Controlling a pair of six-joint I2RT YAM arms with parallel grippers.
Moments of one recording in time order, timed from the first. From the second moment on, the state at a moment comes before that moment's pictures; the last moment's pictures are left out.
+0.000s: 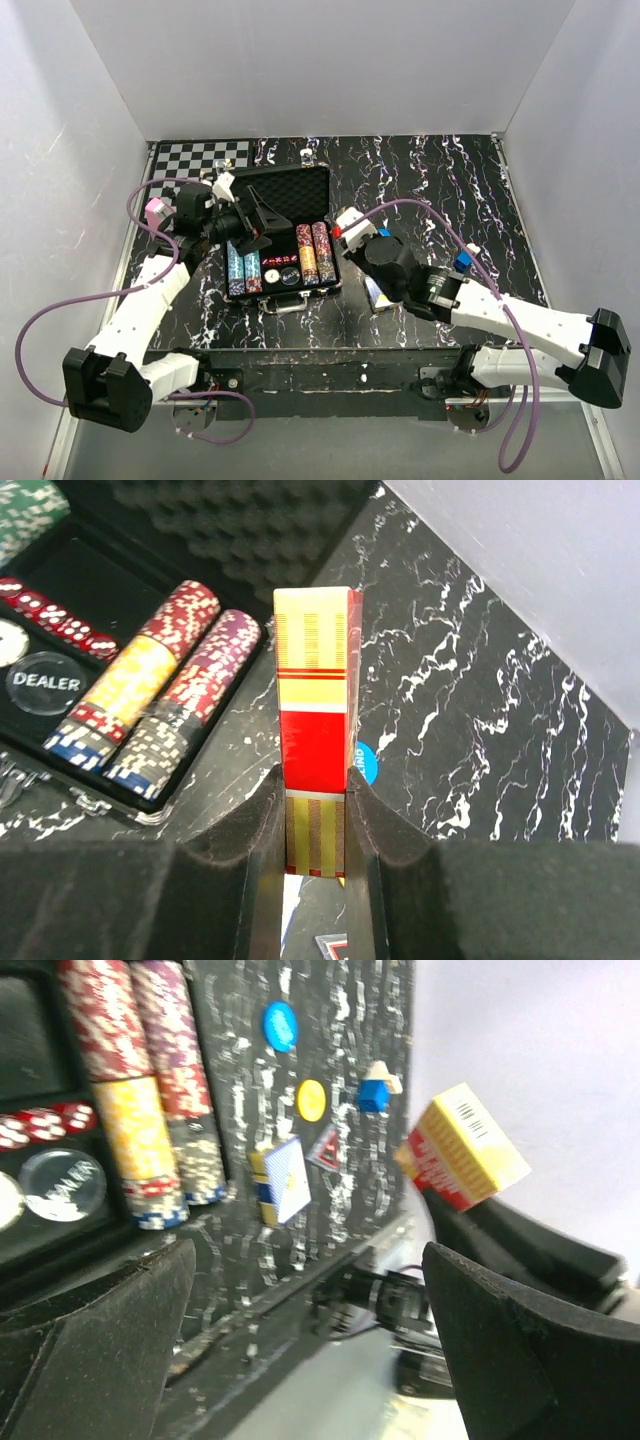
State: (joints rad) left arm -0.23 1.11 0.93 -0.39 0.57 -0.78; right arm 1.09 1.10 0.86 -0.14 0.60 -0.21
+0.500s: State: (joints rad) left arm -0.36 1.21 0.89 -0.16 0.74 -1.20; right arm 1.33 1.26 0.86 0.01 0.70 -0.49
